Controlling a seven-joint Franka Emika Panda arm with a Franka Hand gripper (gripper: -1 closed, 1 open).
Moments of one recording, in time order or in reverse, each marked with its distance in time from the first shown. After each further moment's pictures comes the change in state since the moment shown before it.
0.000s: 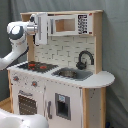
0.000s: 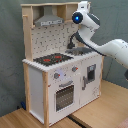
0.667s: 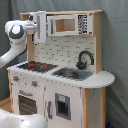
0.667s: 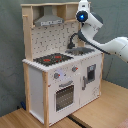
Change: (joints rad) arm 0.066 0.051 0.008 -0.043 0.017 0.140 -0.003
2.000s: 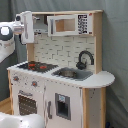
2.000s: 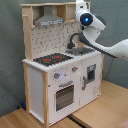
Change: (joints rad) arm 0.131 -0.003 0.012 0.009 0.000 0.082 -0.108
